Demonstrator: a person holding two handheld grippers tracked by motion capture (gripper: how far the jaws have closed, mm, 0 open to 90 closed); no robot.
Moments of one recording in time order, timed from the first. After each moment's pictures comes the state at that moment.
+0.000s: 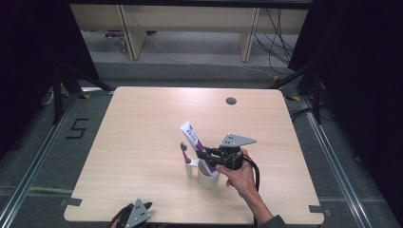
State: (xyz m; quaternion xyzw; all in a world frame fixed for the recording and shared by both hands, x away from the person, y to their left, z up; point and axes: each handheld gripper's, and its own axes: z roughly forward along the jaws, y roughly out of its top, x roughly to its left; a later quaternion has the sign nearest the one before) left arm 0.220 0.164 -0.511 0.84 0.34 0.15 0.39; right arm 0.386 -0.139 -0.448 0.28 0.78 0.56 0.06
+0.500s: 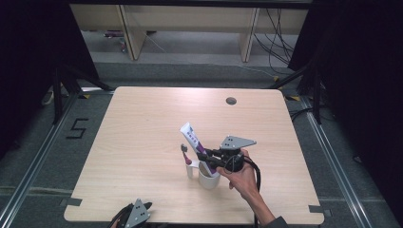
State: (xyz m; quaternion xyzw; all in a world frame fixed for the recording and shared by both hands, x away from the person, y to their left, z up) left arm 0.220 0.164 -0.511 0.84 0.34 0.15 0.39; right arm 0.381 -0.141 -0.446 0.26 0.79 0.54 0.08
